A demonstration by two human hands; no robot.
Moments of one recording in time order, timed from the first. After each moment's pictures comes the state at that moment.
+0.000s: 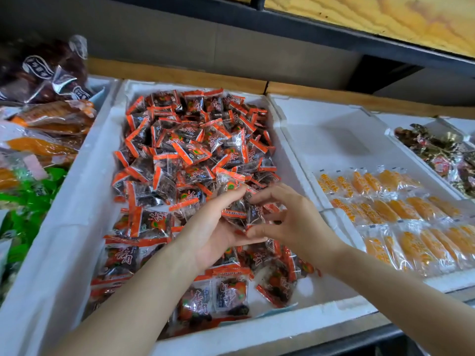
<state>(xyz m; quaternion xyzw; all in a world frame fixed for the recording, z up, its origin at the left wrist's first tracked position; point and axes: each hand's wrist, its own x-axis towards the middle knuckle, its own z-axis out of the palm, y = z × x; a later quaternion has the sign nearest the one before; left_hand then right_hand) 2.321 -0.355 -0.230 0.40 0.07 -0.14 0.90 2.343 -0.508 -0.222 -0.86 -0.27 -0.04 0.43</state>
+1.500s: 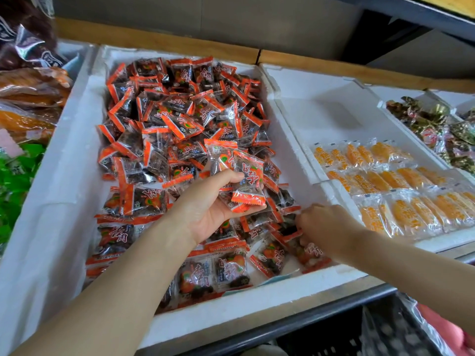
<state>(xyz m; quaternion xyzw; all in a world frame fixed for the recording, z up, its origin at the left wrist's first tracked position) 2.325 -0.348 -0.240 0.41 0.06 -0.13 0.90 2.332 -0.554 -0.244 -0.94 -0.22 0.08 -0.24</state>
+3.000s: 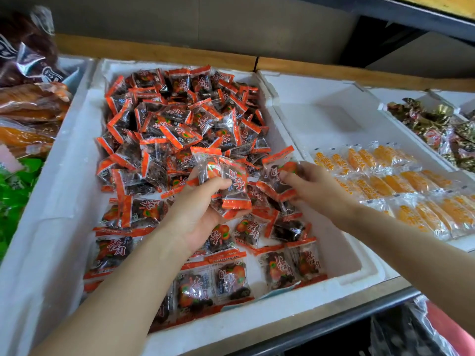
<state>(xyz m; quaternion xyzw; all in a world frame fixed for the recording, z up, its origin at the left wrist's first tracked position) 2.333 -0.343 -0.244 0.44 0.10 -0.08 0.89 2.367 -0.535 -0.220 -0.90 -0.07 0.01 0.43</state>
